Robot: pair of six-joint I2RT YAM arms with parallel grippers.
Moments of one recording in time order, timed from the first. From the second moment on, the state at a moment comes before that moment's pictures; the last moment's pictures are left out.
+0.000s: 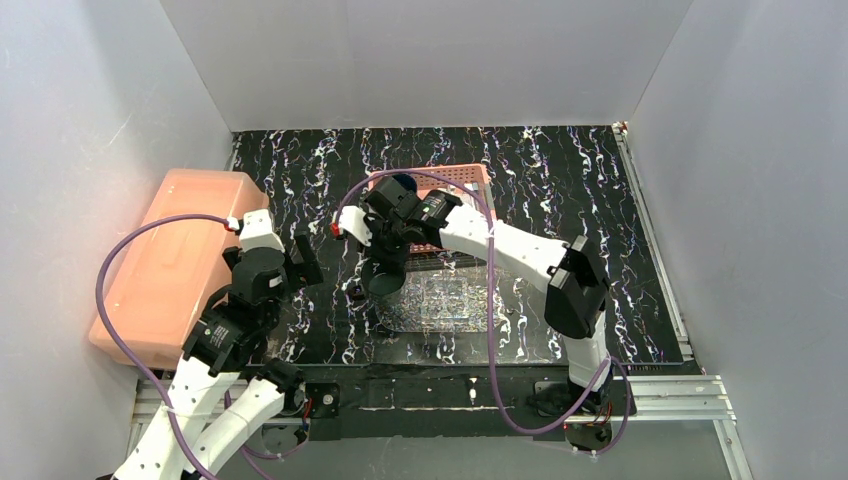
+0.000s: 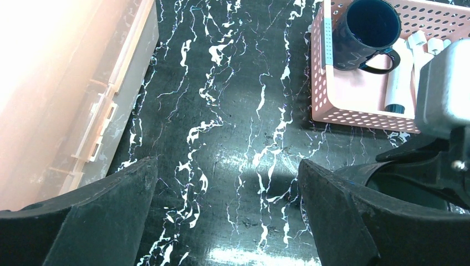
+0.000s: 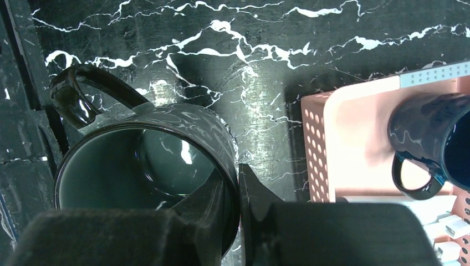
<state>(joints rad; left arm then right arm) -0.48 0.57 0.86 -0.81 -0.54 -0.39 1.03 1.95 1.82 -0.80 -0.22 -0.44</state>
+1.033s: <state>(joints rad) -0.47 0.58 0.86 -0.81 -0.52 -0.39 1.05 1.96 1.60 -0.65 -0.25 -0.48</state>
